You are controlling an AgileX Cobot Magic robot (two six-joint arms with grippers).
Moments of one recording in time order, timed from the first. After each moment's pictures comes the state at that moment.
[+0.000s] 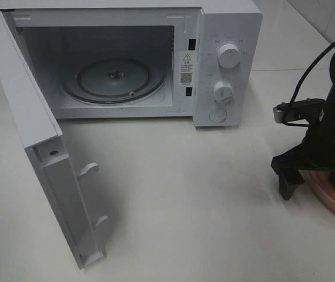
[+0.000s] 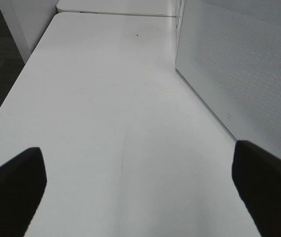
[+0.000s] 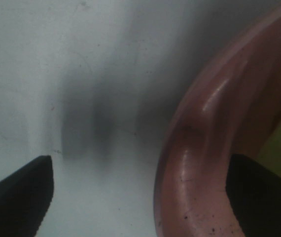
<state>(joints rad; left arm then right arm) 0.09 0.00 -0.50 -0.01 1.04 0.00 0.16 1.84 -0.93 -0.08 0.68 0.03</state>
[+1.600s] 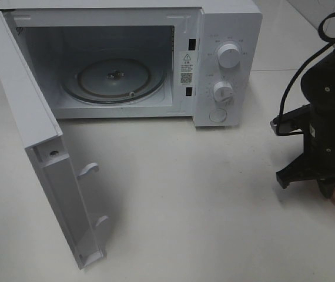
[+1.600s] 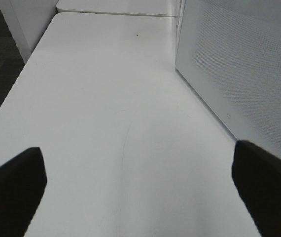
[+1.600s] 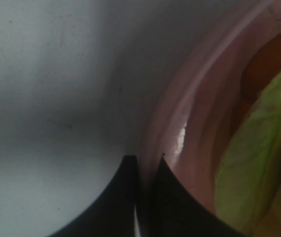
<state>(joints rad) 0.09 0.00 -0.50 -0.01 1.04 0.00 0.27 1.88 -0.93 -0.43 0.79 0.38</state>
